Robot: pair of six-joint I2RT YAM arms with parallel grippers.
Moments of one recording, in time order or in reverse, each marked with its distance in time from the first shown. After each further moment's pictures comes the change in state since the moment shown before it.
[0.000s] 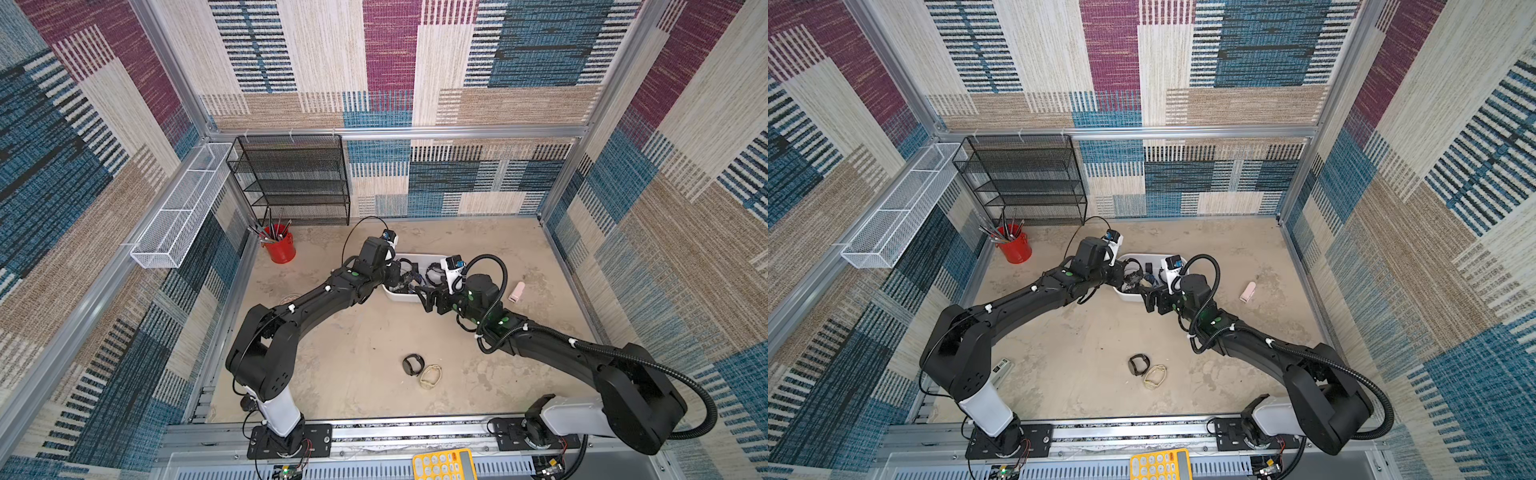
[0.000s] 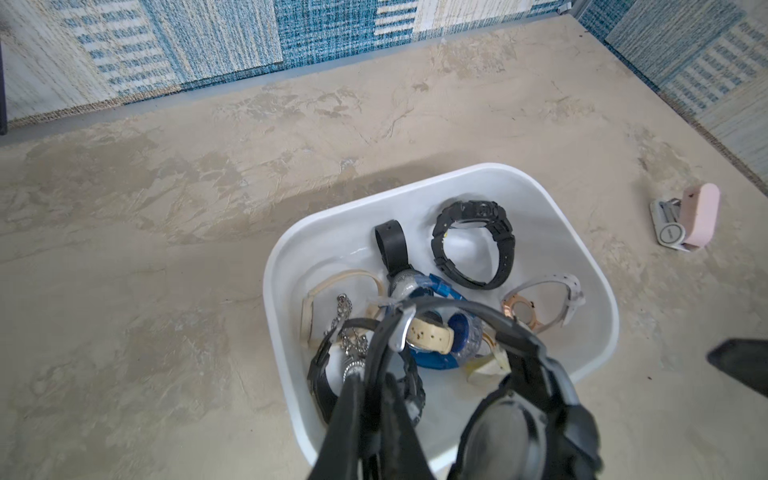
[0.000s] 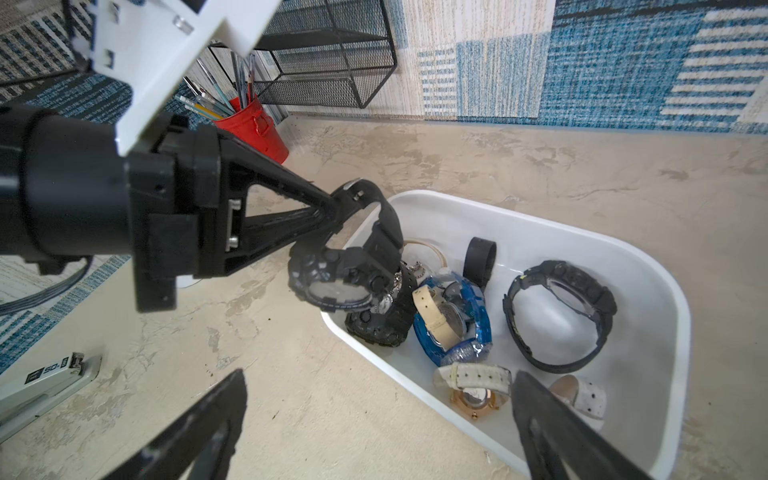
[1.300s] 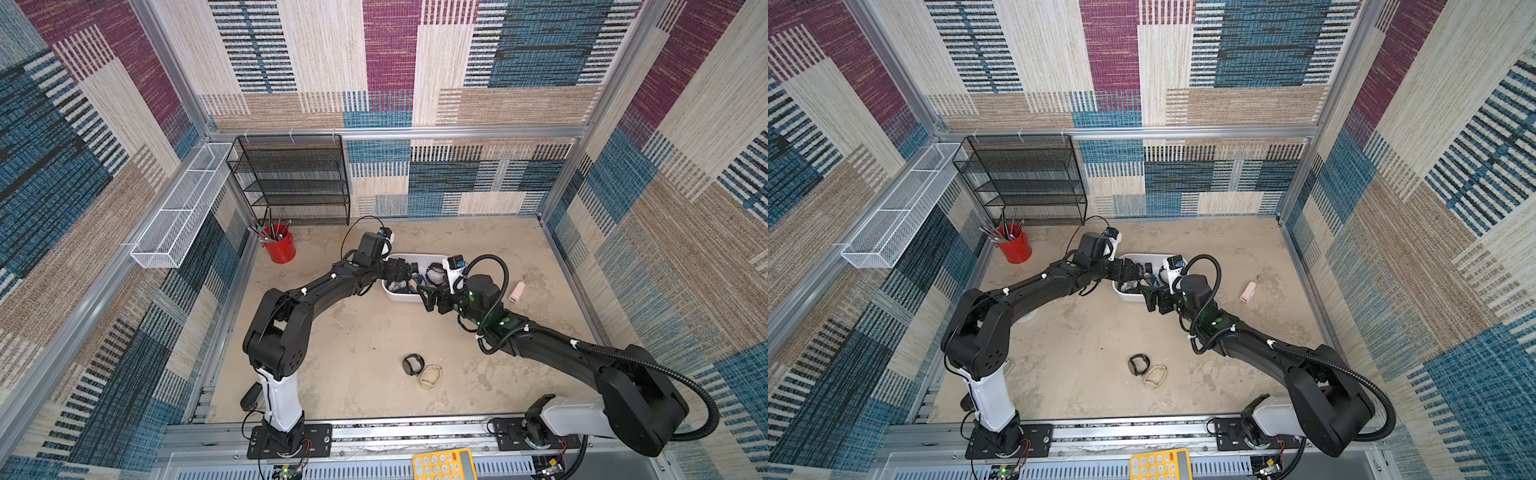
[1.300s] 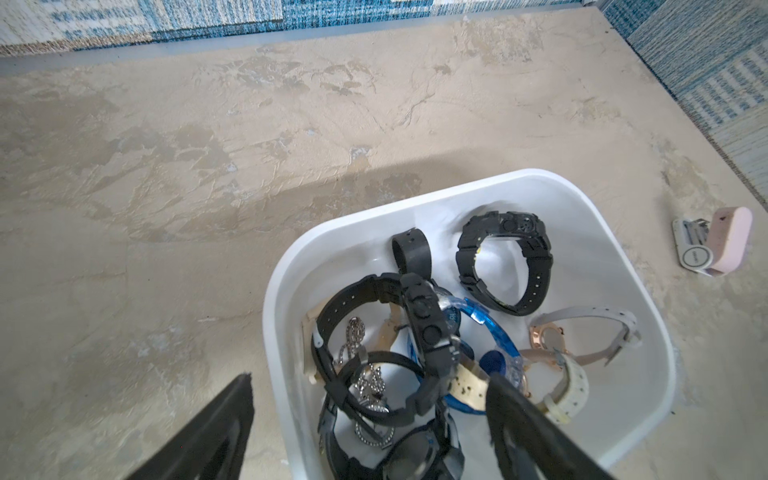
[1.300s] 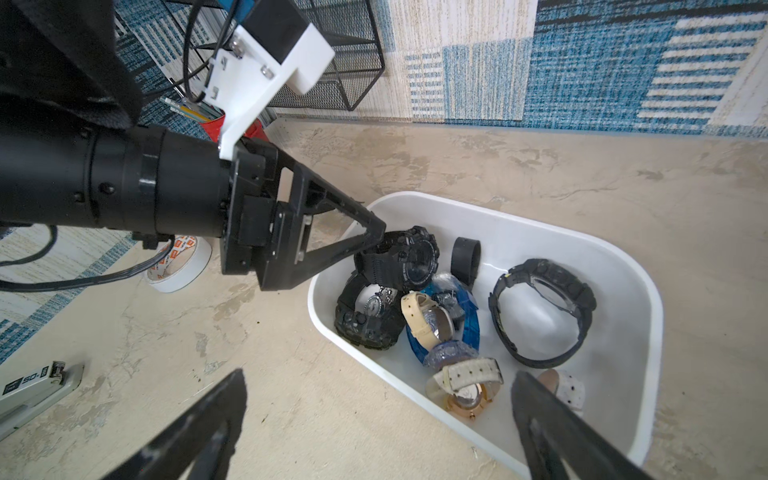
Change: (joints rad) left arm 0.076 0.130 0.067 0.024 0.106 -0.045; right arm 0.000 -0.003 -0.005 -0.005 0.033 -0.001
